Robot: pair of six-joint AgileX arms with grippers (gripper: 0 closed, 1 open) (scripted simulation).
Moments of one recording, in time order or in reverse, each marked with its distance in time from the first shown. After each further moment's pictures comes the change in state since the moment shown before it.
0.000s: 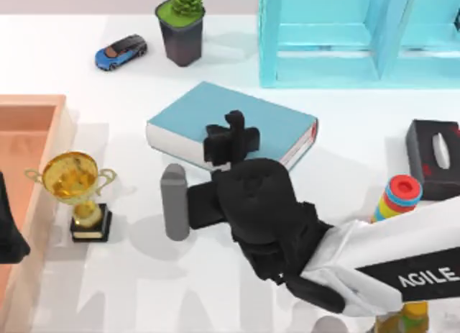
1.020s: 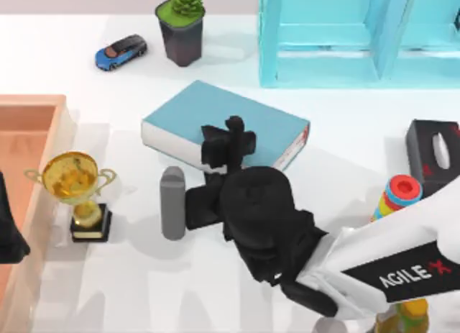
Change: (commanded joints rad) left arm 0.000 0.000 0.000 0.000 0.000 0.000; right arm -0.011 0.090 -0.002 0.150 -0.022 0.004
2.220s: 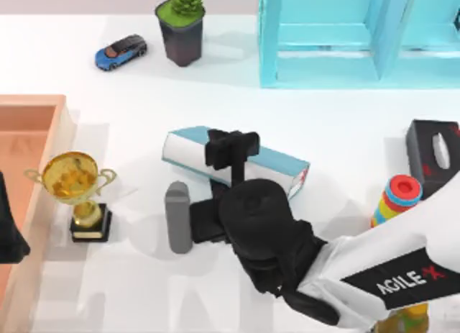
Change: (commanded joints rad) left arm 0.000 0.000 0.000 0.000 0.000 0.000; right arm 0.007 0.016 -0.021 -0.028 0.022 0.000
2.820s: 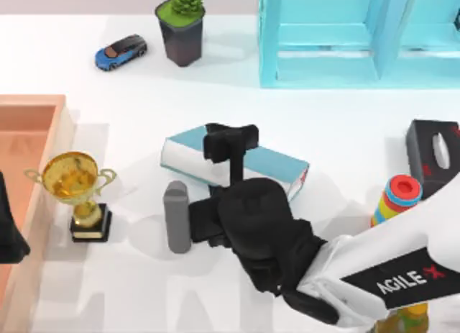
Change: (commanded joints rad) left arm 0.000 0.000 0.000 0.000 0.000 0.000; right arm -0.003 -0.004 0.004 -0.005 -0.008 0.003
